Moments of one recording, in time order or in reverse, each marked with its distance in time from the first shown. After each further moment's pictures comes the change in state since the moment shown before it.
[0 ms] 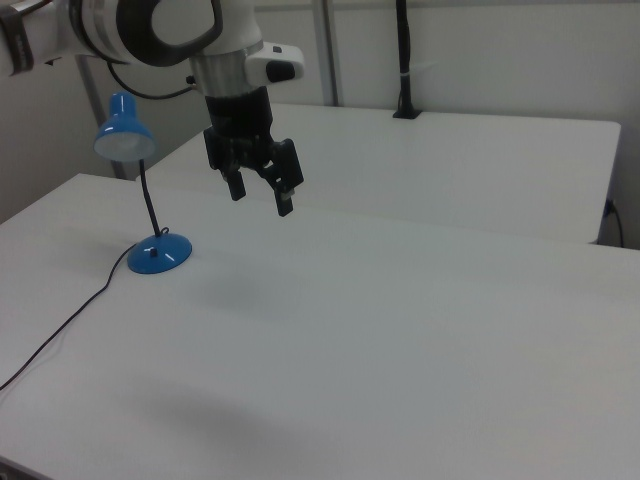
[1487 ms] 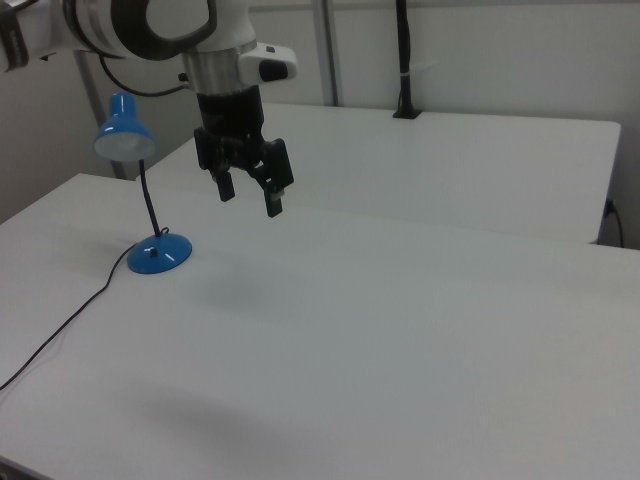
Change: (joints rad) arm 0.010 0.000 0.003 0.016 0.003 -0.058 -0.002
